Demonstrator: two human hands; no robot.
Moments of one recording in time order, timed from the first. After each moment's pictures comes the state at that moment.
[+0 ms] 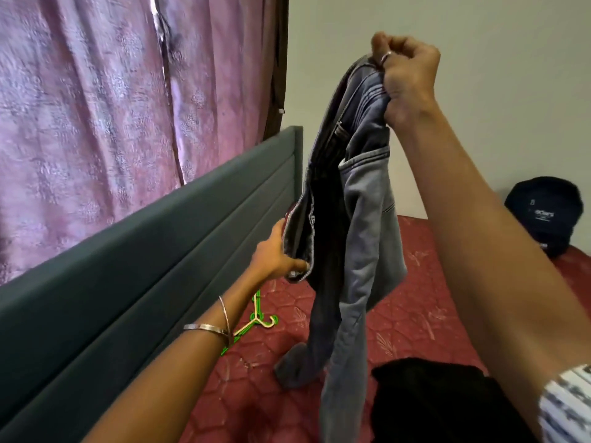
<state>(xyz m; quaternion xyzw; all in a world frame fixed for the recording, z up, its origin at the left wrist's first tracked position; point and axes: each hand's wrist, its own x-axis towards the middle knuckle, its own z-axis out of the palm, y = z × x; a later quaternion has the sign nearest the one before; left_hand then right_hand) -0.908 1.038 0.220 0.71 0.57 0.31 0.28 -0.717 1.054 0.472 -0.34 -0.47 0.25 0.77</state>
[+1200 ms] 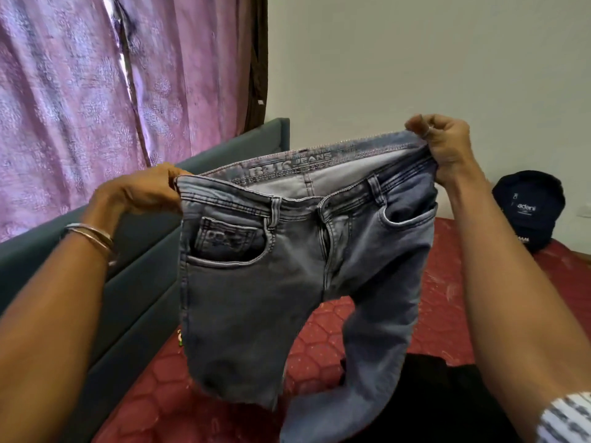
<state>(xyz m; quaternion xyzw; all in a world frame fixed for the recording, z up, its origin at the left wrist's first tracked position) -0.975 1.049 0.331 0.77 0.39 0.29 0.42 -0.507 1.043 0.378 -0.39 -0.54 0.31 0.68</state>
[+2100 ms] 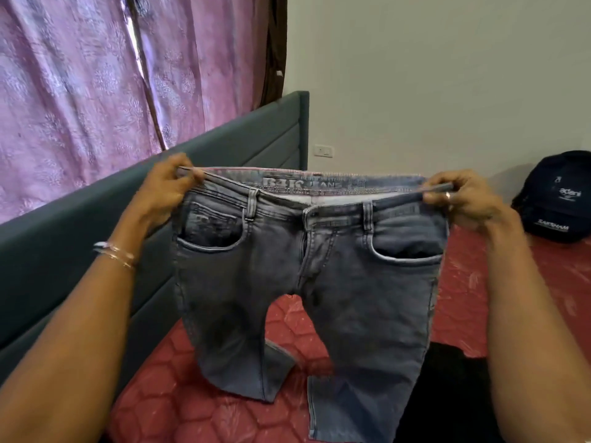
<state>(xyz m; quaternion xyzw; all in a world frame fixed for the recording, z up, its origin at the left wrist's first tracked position) -0.959 1.048 0.270 0.64 0.50 0.53 0.24 -0.483 1.024 0.289 -0.44 -0.66 0.42 0.45</state>
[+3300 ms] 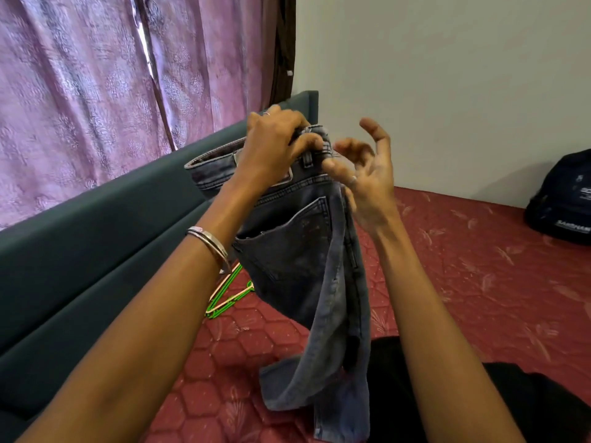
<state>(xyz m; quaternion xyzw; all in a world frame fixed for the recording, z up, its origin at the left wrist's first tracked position) -0.812 1.048 0.333 0.78 0.41 0.44 -0.16 -0.639 1.019 0.284 -0.21 -0.54 0.47 0.67</state>
